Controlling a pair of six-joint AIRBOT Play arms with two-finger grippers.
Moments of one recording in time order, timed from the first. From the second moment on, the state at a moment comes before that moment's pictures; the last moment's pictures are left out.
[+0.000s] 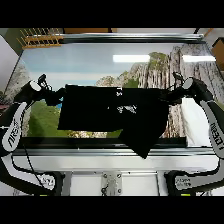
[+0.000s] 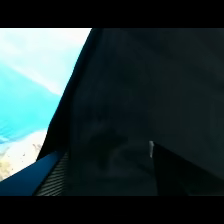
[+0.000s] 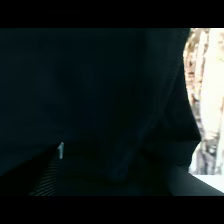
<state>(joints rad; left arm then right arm) 0.15 -1.67 1.28 1.15 -0.89 -1.64 -0.11 -1.59 1.27 -1.29 1.01 1.55</state>
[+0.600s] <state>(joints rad) 0.33 -1.18 0.75 1.25 -0.94 -1.75 -0.18 -1.10 1.15 -1.31 1.10 1.54</state>
